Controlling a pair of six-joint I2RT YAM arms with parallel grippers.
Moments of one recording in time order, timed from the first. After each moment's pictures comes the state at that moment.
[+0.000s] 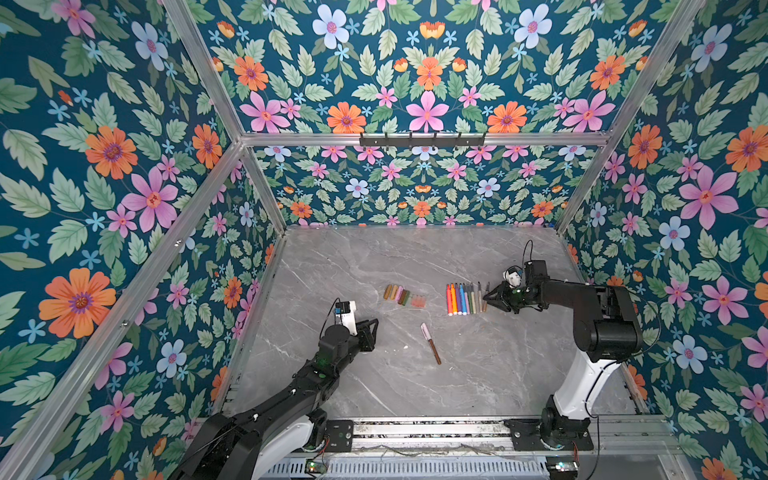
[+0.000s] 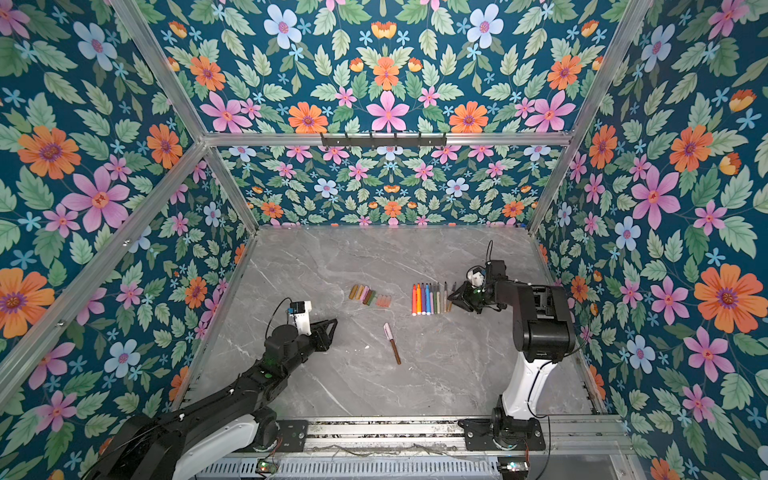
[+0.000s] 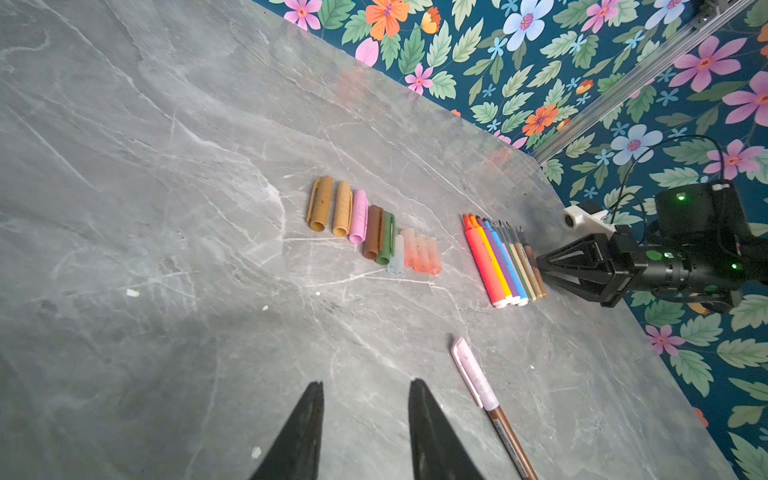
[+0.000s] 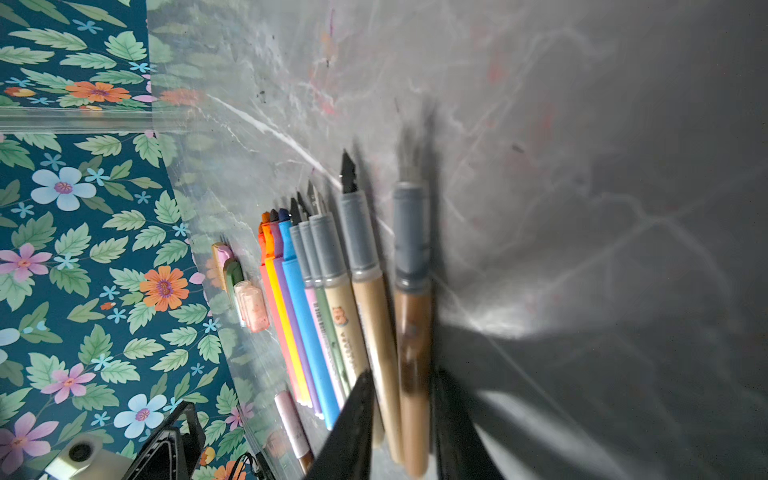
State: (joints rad) left arm -0.51 0.97 0.14 0.46 0.02 -0.57; right arm -0.06 1.89 1.00 -0.23 -0.71 0.47
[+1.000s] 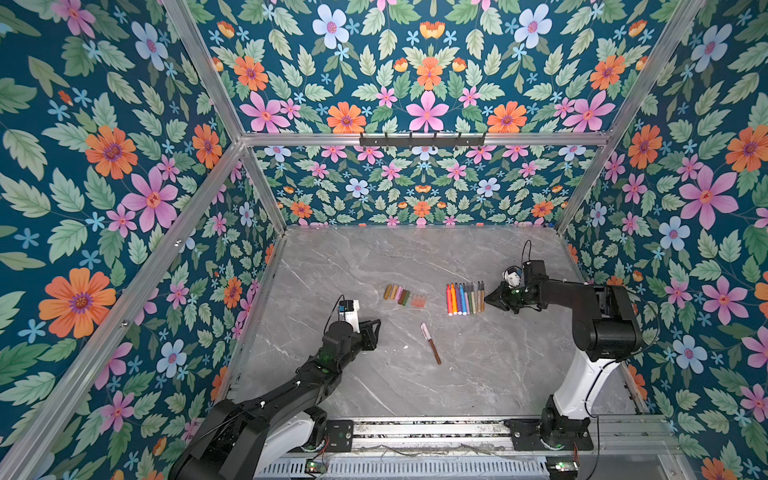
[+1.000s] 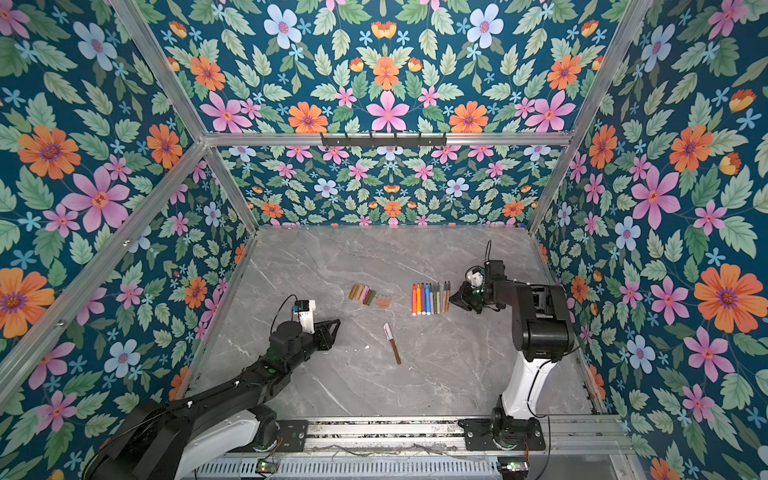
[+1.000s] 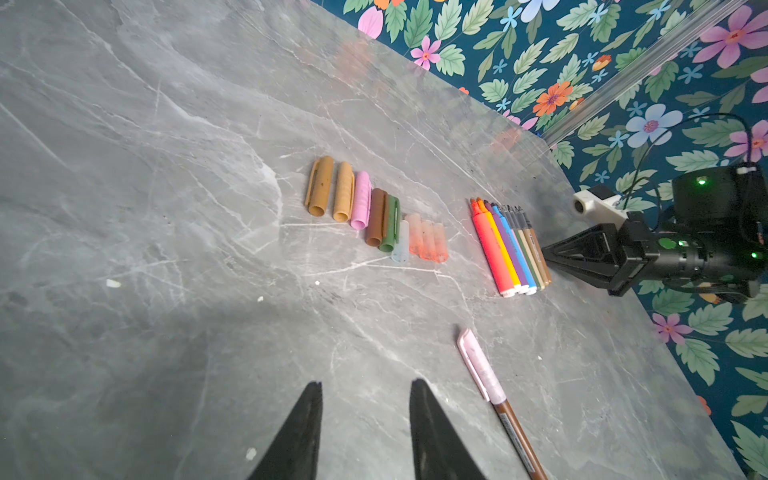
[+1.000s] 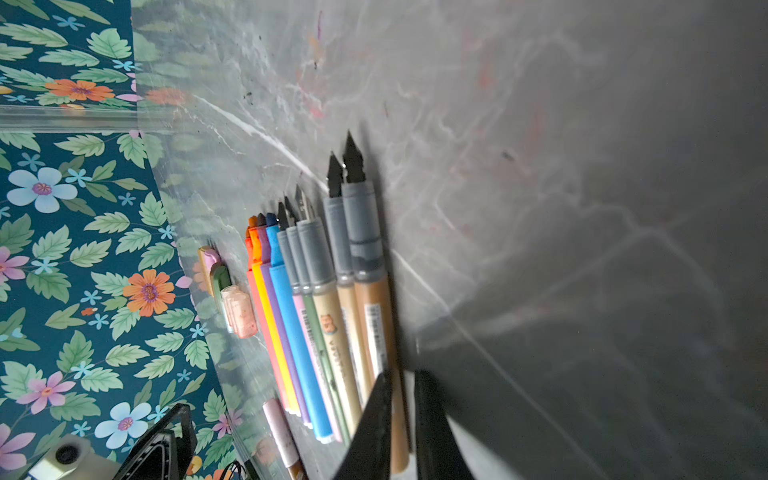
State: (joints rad) left arm -0.51 1.05 0.17 0.46 0.04 -0.57; right arm -0.05 1.91 1.03 -0.25 -0.69 0.47
